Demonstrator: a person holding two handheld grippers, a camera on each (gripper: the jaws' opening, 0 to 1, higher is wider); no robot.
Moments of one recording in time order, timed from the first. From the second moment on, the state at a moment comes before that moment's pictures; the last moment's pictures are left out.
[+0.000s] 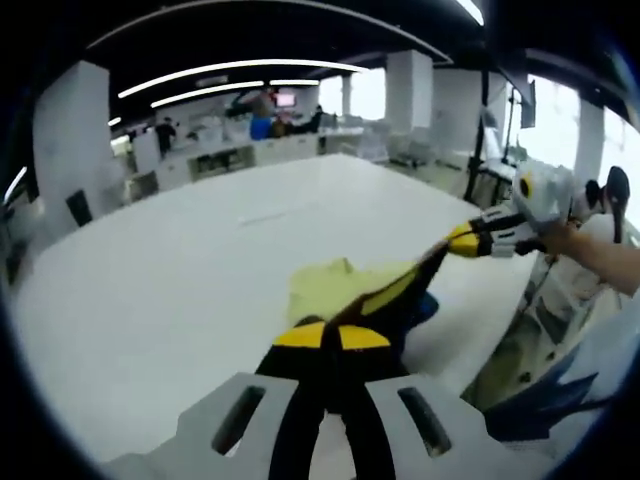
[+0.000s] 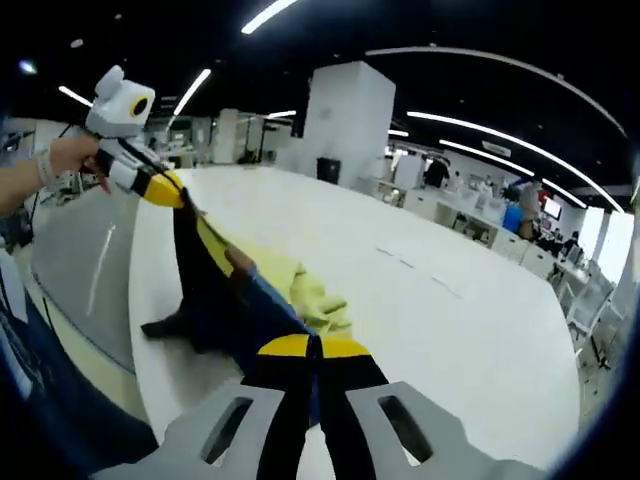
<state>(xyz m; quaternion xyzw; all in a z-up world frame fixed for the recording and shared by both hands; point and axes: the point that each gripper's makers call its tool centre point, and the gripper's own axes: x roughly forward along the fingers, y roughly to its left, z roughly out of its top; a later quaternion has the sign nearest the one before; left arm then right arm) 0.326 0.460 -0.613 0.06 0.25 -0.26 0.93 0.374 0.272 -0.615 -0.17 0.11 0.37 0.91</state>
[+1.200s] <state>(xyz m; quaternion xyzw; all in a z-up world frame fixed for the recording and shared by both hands) 0.371 0.461 -0.484 0.21 0.16 -0.29 0.92 0.397 0.270 -0.459 -0.27 0.01 0.38 0.88</state>
